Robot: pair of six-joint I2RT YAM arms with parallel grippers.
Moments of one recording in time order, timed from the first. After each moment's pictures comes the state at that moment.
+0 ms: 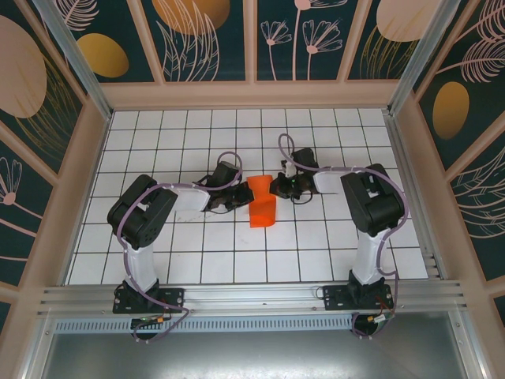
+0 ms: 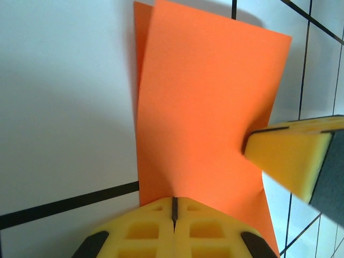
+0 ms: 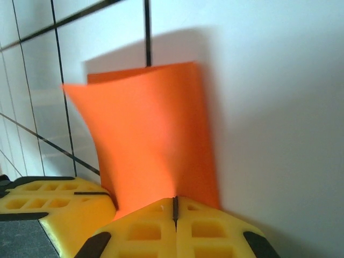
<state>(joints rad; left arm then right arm) -0.61 1.93 0.93 0.12 0.33 -0.90 0.40 1.93 1.00 -0.07 -0.58 0.60</state>
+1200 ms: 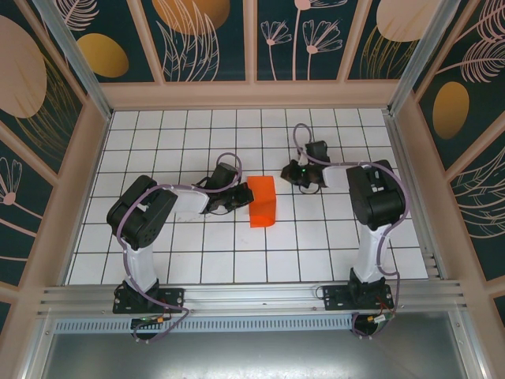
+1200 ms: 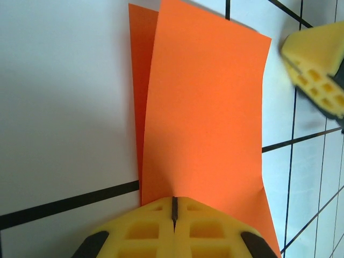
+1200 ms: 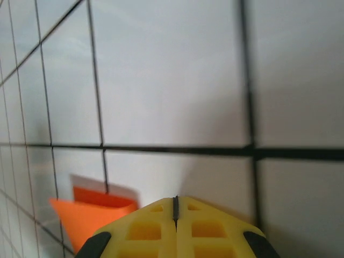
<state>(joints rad) -0.61 1.92 0.90 0.17 0.33 -0.89 0.28 1.98 1.05 0.06 -0.48 0.66</state>
